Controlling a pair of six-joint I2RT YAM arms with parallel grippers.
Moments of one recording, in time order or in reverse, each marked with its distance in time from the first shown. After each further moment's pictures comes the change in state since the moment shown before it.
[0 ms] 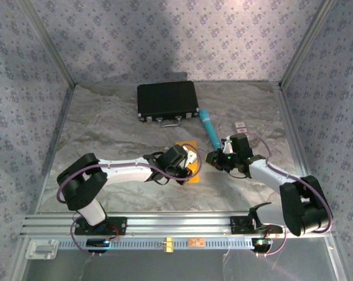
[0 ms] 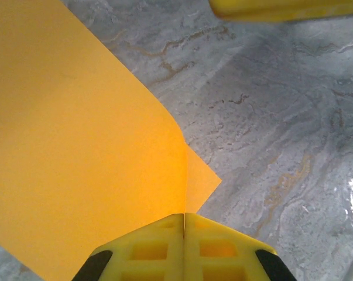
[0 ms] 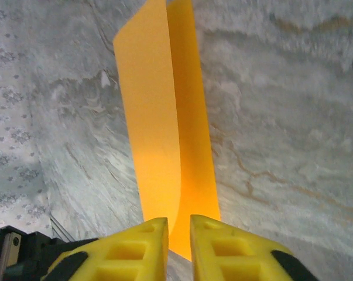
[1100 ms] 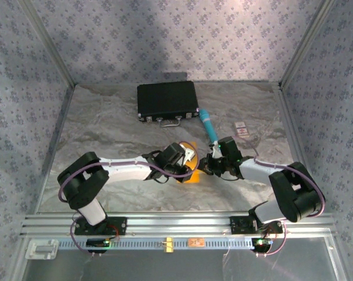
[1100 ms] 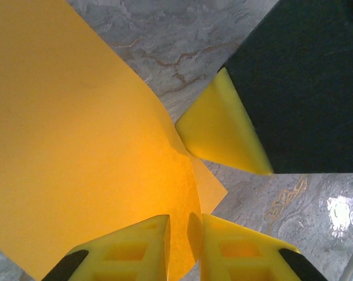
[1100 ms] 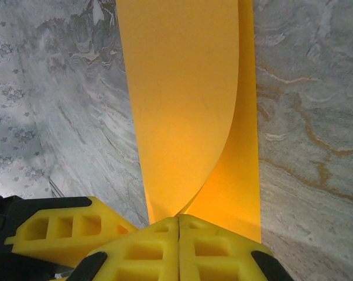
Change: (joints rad) left arm 0.029 0.017 -0.007 0.050 0.034 -0.054; right arm 0.127 0.136 -0.005 0.139 -0.039 0.050
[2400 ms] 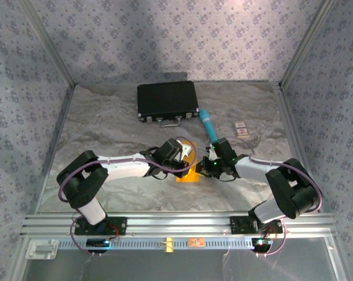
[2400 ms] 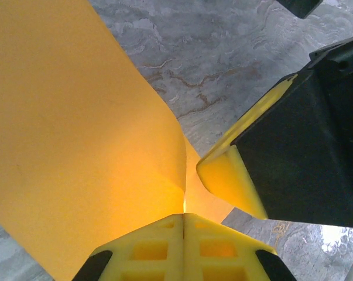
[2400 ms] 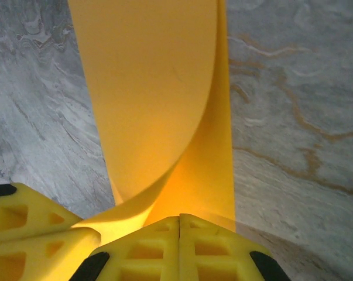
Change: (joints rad) left arm 0.053 0.000 0.005 0.002 0.023 -0.030; right arm 0.071 0.047 0.053 -0.105 0.098 -0.025
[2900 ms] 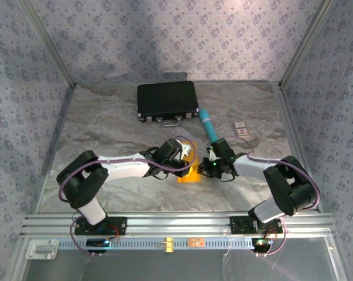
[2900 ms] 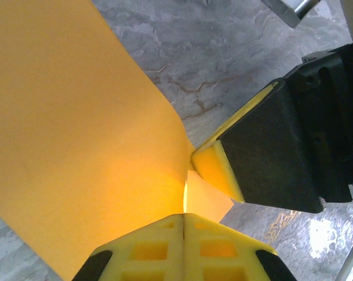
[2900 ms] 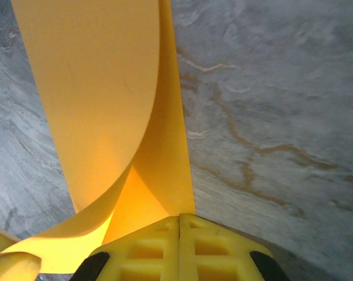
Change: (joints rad) left arm 0.000 0.000 -0.006 0.031 0.008 -0.056; right arm -0.007 0.020 0.020 -0.083 0.090 -0.077
